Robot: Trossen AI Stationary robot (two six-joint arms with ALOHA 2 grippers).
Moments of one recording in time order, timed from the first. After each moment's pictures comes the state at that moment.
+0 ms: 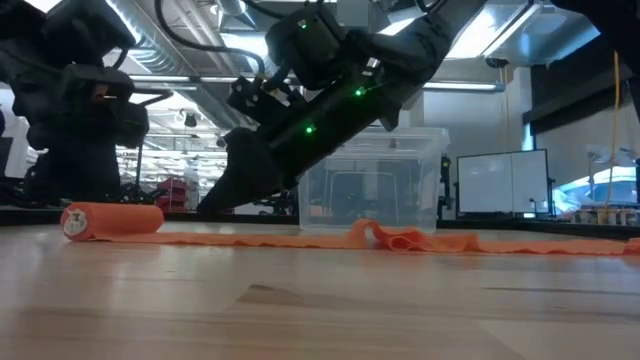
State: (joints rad) left arm -0.15 0.89 0.27 -0.25 -0.01 -1.12; right arm 0.08 2.24 1.40 0.23 0.14 -0.03
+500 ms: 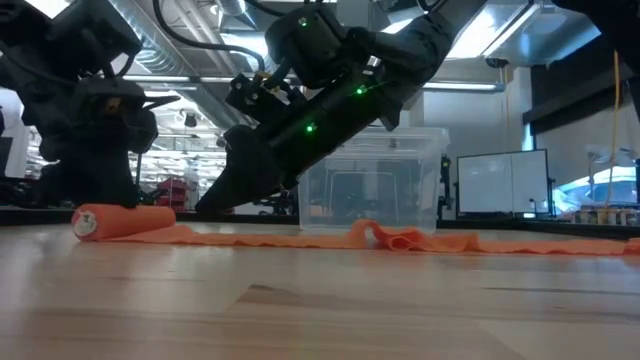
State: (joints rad) left arm -0.16 1.02 0.27 -0.14 -0.07 -1.12; right arm 0.08 2.24 1.40 0.24 0.13 -0.03
